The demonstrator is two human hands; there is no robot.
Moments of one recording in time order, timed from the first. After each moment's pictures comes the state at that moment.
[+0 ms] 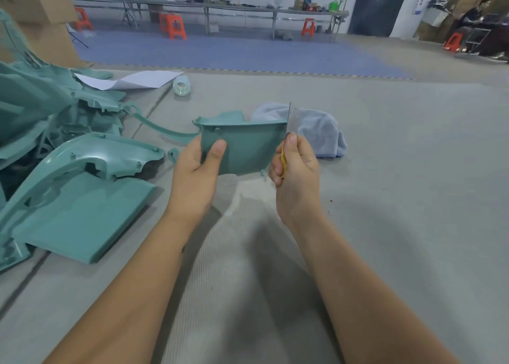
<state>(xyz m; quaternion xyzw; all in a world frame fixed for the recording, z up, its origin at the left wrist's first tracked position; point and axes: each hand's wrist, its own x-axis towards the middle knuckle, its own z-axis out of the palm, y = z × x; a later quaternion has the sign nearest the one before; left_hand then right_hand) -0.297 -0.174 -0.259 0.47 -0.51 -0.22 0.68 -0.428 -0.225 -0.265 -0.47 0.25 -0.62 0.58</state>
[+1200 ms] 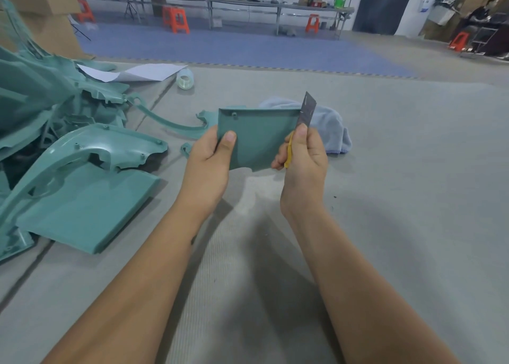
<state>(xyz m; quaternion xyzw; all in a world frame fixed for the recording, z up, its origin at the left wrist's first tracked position) -0.304 -0.177 -0.255 0.50 -0.49 -0.24 0.67 -0.423 -0.223 -0.261 -0.47 0.29 -0.67 0.50</state>
